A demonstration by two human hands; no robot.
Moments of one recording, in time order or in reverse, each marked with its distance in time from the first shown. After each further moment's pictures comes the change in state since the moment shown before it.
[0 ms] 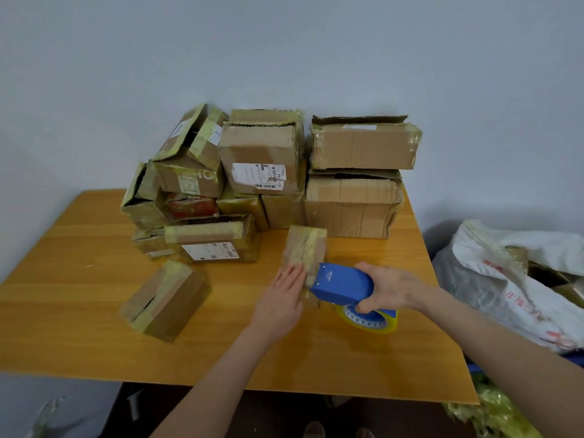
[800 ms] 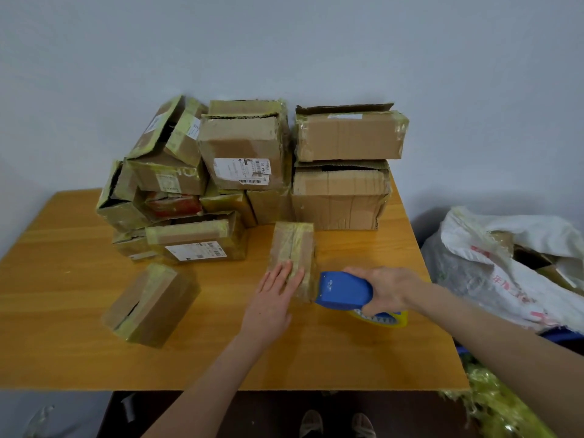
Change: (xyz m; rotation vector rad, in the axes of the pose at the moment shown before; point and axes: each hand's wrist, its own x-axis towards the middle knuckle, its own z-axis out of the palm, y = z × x) left_hand -0.004 -0.004 0.012 0.203 -0.079 0.004; right_hand -0.010 0.008 0.002 -0.197 -0.056 -0.009
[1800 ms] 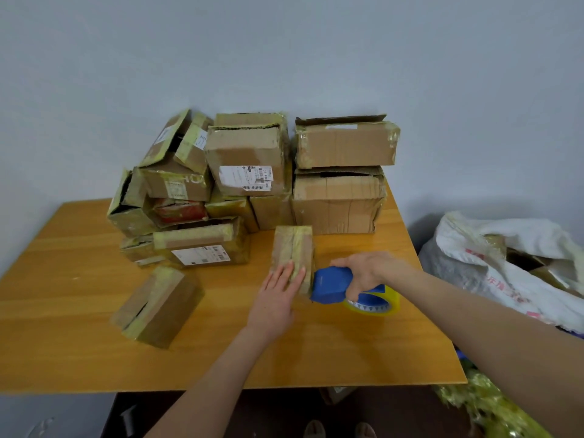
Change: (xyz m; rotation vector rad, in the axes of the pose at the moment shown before) left_hand 0.000 0.002 -0.005 -0.006 -0.008 0.005; right_hand 0.018 -0.035 -0.034 -0.055 -0.163 0.126
